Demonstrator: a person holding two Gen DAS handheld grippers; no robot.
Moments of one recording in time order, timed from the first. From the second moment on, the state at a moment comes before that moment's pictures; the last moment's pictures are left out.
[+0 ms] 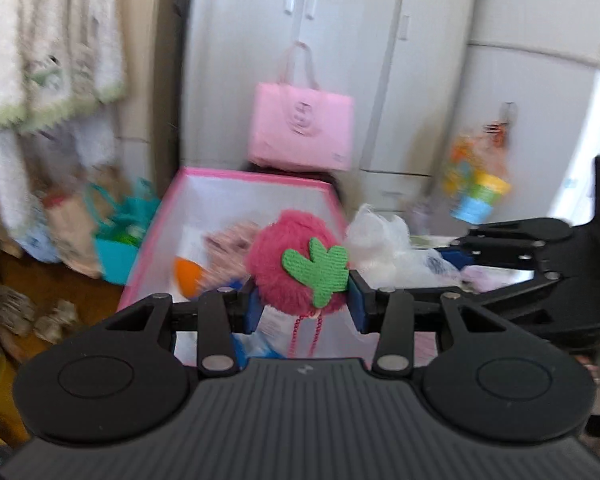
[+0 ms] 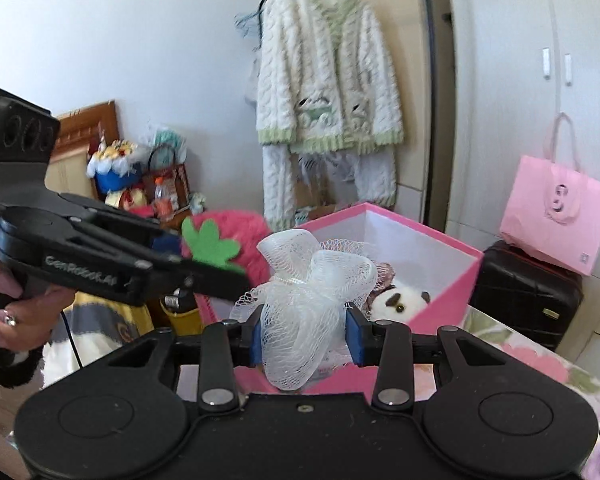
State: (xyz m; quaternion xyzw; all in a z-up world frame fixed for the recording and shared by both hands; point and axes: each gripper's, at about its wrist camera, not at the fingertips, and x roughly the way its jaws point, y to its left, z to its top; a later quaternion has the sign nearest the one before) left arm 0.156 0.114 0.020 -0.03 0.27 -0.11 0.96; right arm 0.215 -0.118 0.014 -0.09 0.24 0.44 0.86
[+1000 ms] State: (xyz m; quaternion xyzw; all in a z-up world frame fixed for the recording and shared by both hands) left arm 0.200 0.122 0.003 -0.01 0.29 -0.02 0.96; right arm 0.259 -0.093 -0.018 -0.13 0.27 0.45 0.84
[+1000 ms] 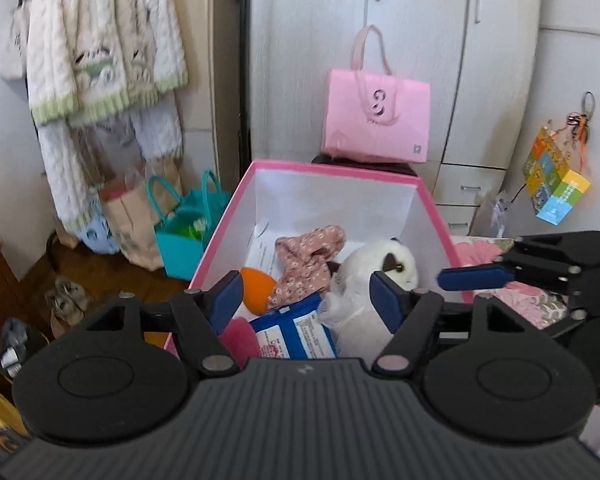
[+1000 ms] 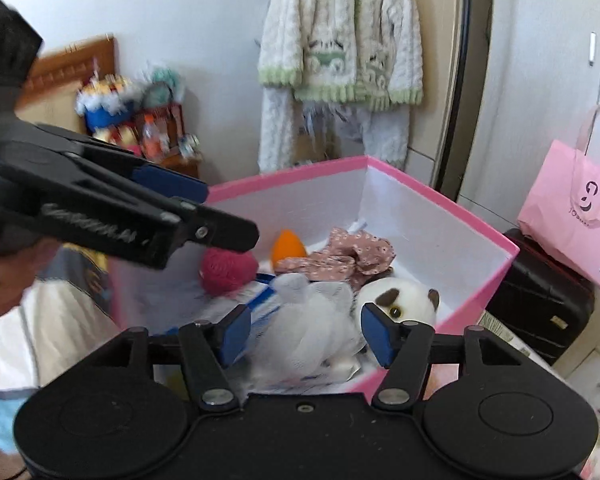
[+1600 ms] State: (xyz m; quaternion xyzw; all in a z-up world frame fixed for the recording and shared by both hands) left arm 0.137 0.051 0.055 0.05 0.28 -0.16 0.95; right arm 0.185 -0.227 0.022 -0.10 0.28 0.37 0.88
